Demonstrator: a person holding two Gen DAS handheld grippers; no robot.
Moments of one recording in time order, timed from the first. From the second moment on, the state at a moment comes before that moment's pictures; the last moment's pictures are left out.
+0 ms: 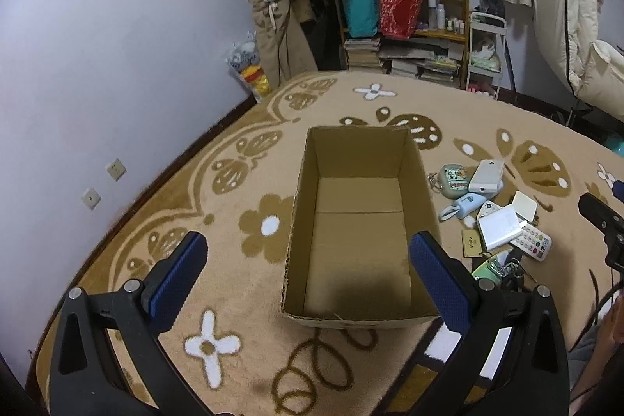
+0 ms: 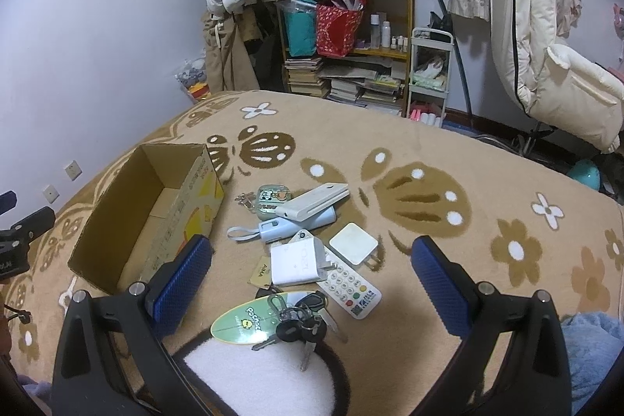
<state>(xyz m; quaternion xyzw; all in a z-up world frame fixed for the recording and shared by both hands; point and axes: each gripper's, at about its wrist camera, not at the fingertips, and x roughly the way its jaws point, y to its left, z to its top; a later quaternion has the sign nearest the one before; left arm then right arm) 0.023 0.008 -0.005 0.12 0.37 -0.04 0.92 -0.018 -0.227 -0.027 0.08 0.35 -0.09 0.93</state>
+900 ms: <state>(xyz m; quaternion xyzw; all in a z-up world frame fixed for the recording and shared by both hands) 0.109 0.004 -0.084 0.15 0.49 -0.03 0.86 0.023 -0.238 -0.098 0.13 0.48 -0.04 0.87</state>
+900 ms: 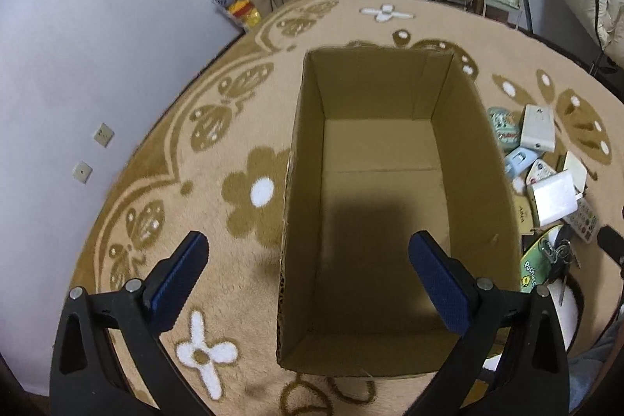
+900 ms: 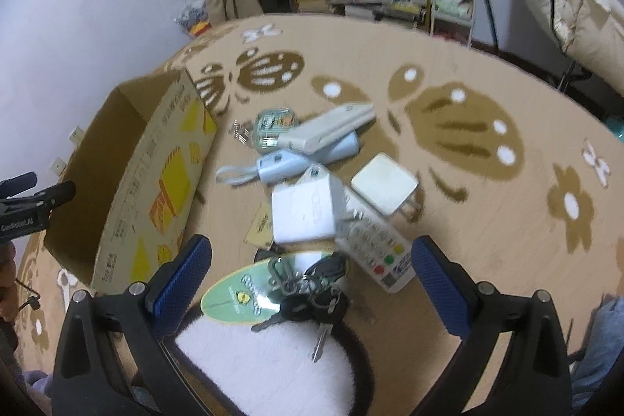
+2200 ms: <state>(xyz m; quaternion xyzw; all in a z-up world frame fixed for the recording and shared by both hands) 0.122 0.029 -0.122 0.12 0.57 0.02 0.81 0.060 -0.218 -0.175 0.12 0.59 -0.04 0.80</state>
